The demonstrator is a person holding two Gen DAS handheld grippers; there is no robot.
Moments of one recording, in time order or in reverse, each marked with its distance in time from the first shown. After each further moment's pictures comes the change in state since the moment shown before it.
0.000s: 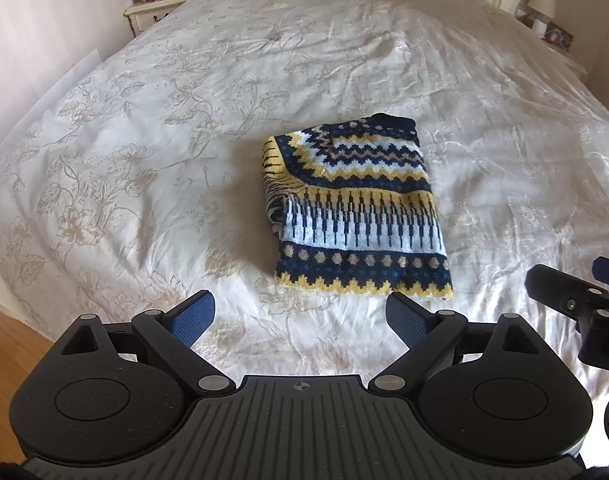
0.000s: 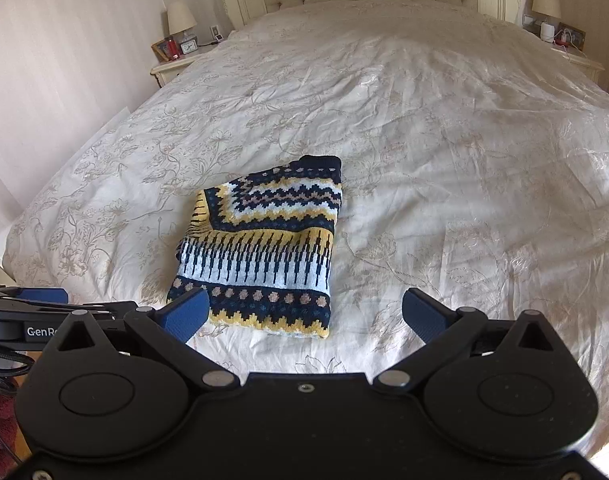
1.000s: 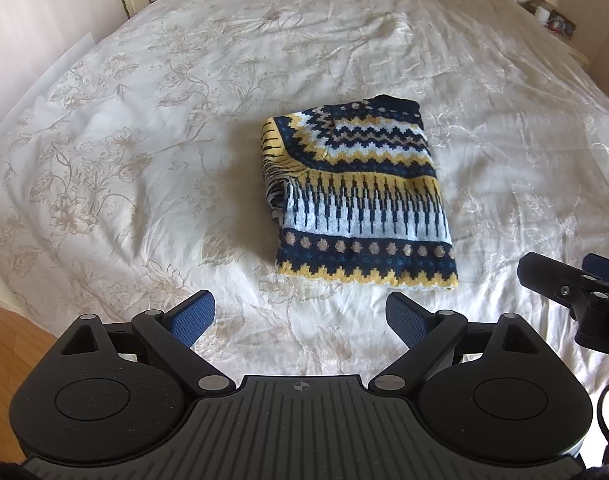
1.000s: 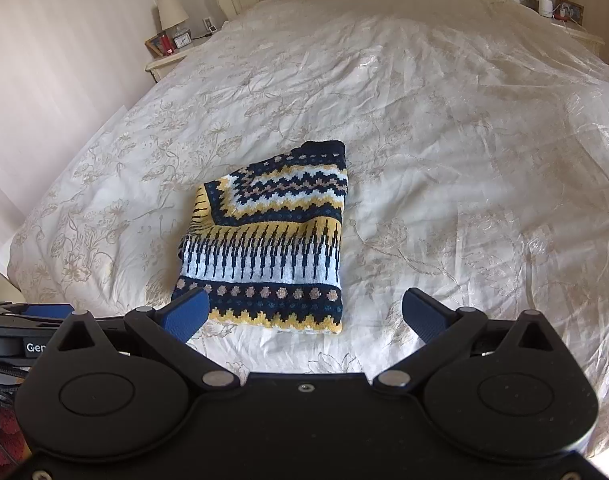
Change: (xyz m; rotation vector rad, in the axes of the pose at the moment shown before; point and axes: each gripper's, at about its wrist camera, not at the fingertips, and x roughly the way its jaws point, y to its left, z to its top) left arm 0.014 0.004 0.006 0.001 0.065 -0.015; right arm 0.018 0.001 0.003 0.060 0.044 0.019
